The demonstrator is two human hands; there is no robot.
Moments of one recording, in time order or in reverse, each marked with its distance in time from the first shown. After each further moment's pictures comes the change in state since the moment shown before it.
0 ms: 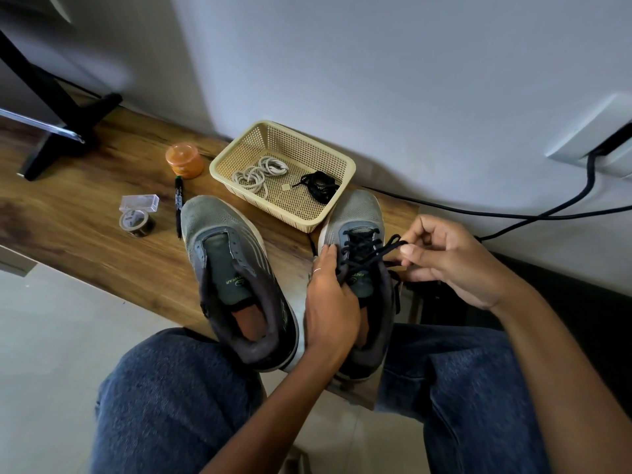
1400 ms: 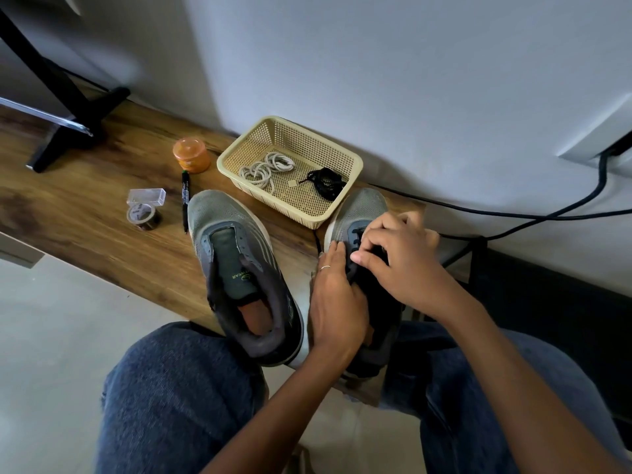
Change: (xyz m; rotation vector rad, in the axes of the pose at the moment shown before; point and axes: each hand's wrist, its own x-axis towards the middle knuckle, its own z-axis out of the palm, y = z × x) left_hand -0.003 -0.003 0.002 0.074 -0.009 0.080; right_hand 0.017 0.009 0.052 -0.910 0.172 -0.321
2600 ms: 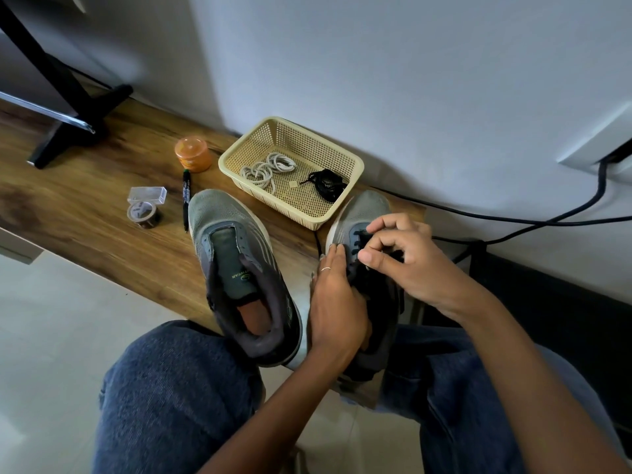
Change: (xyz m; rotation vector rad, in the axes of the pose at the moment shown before) left_hand 0.000 0.000 -0.001 0.032 -0.021 -0.013; right_hand -0.007 0.003 -0.018 0.418 -0.180 0.126
